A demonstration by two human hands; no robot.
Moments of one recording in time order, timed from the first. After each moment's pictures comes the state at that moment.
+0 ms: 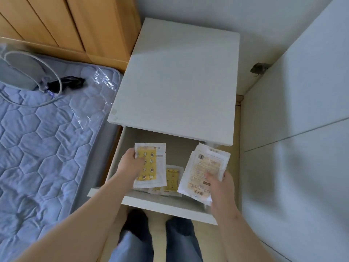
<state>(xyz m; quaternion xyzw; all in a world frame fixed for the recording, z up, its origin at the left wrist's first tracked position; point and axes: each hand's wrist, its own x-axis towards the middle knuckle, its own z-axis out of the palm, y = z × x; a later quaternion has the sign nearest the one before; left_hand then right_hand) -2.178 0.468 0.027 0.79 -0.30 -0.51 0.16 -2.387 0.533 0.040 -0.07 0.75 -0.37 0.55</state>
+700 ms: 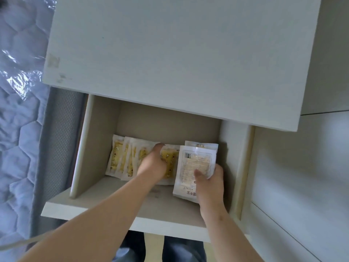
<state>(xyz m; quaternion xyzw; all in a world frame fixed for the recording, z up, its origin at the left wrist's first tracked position) -2.218 0.464 -0.141 0.72 -0.42 -0.54 -0.12 -2.342 0.522 -0.114 -0.07 0.81 -0.25 0.53</state>
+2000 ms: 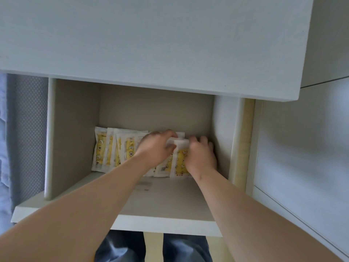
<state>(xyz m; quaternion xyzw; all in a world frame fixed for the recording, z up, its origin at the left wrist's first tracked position) -2.239 0.453 -0.170 0.58 -0.67 -0.44 -0.15 -2.362 0.495 -0.162 -0.49 0.76 0.14 0.40</state>
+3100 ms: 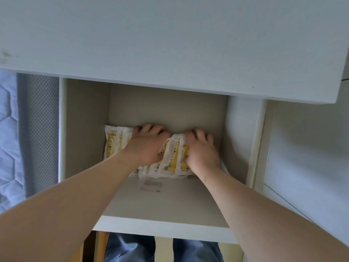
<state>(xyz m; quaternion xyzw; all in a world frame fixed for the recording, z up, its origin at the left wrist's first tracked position) -2.191 0.442 -0.181 0.44 -0.77 -0.34 -0.30 -2.347 0.488 -0.176 -0.58 0.68 0.18 0.40</state>
